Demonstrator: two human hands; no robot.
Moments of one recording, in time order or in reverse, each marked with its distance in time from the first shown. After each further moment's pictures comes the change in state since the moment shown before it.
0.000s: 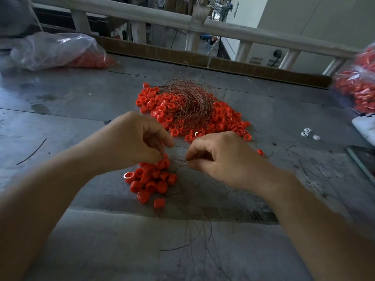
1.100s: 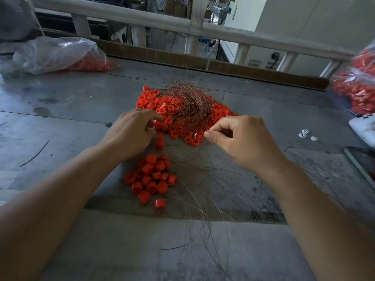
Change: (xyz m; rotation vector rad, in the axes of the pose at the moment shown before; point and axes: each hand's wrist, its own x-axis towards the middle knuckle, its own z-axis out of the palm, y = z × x) left_hand 0.049 -0.048 0.012 0.437 0.353 0.029; right_hand 0.002 0.022 -0.014 -0.007 0.321 0.198
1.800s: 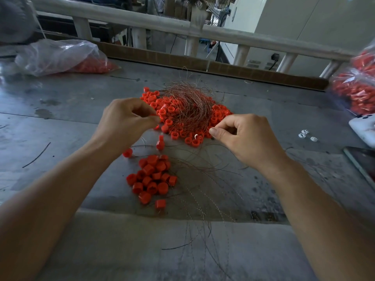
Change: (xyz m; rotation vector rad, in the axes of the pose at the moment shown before) left_hand -0.004 0.009 -0.023 -0.441 0.133 -0.181; right_hand 0.006 0.004 -0.001 -0.021 0.046 0.045
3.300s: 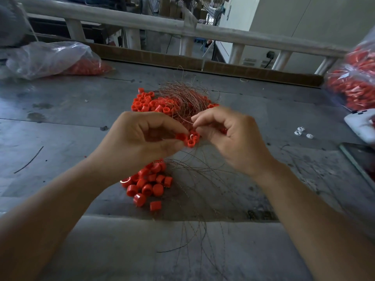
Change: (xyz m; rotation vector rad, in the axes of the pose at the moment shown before) left_hand -0.047 0.041 -0.001 -0.386 -0.374 0.294; right_hand -0.007 -0.011 0.004 0.381 0.042 -0.267
